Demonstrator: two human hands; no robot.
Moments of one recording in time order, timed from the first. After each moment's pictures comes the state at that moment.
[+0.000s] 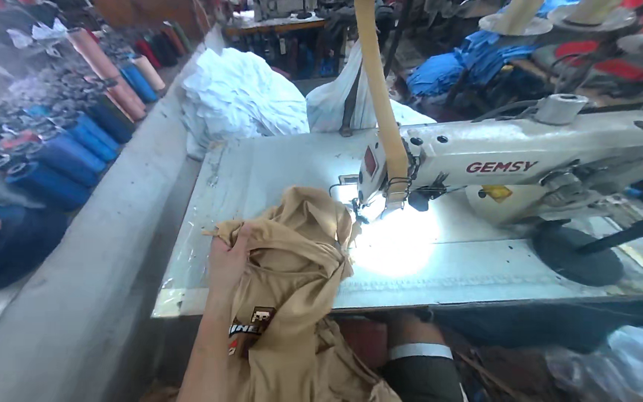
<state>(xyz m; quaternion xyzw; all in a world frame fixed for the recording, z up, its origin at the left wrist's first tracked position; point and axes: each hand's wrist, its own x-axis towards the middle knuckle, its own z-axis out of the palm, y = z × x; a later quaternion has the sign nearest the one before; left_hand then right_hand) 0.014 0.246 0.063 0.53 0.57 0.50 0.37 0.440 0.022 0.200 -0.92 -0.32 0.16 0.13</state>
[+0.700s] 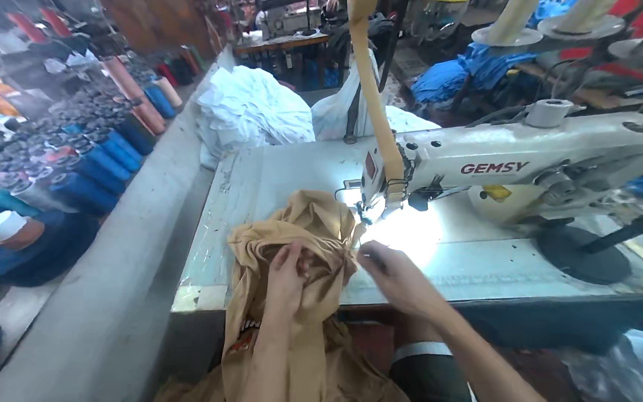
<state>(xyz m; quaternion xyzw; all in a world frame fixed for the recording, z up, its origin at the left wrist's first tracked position) 0.099 0.186 0.078 0.31 0.49 0.52 0.63 0.319 0.138 0.098 -0.57 -0.69 0.29 0.35</state>
